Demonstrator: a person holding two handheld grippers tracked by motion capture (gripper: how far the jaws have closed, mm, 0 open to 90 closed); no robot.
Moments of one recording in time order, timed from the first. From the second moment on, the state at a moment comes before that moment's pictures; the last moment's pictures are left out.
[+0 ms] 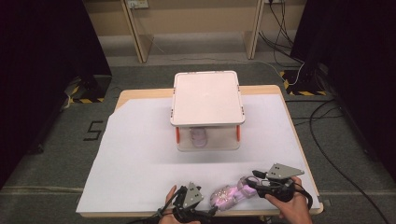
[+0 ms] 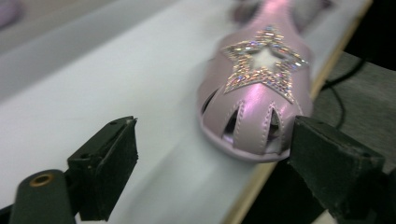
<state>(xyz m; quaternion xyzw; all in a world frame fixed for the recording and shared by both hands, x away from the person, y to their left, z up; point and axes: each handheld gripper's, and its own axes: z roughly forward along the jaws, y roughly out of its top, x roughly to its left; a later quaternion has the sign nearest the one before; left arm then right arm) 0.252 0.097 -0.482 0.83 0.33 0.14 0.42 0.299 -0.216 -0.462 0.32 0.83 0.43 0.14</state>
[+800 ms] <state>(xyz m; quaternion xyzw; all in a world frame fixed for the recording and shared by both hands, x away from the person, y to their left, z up) 0.308 0.121 -0.486 0.78 0.43 0.13 0.44 0.278 -0.205 -0.467 0.25 0.87 0.42 0.10</state>
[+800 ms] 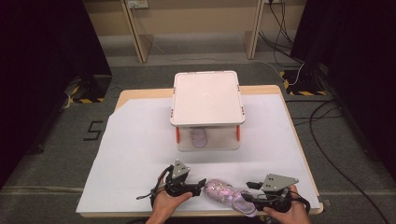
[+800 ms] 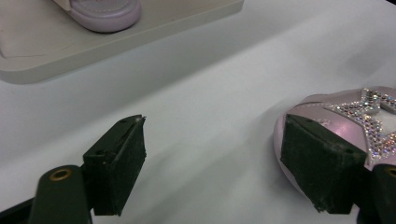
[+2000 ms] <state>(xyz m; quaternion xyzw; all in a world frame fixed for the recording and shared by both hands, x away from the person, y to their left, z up) 0.304 0.092 -0.496 0.80 0.40 0.14 0.42 0.261 -0.181 -0.463 0.20 0.88 0.41 0.08</state>
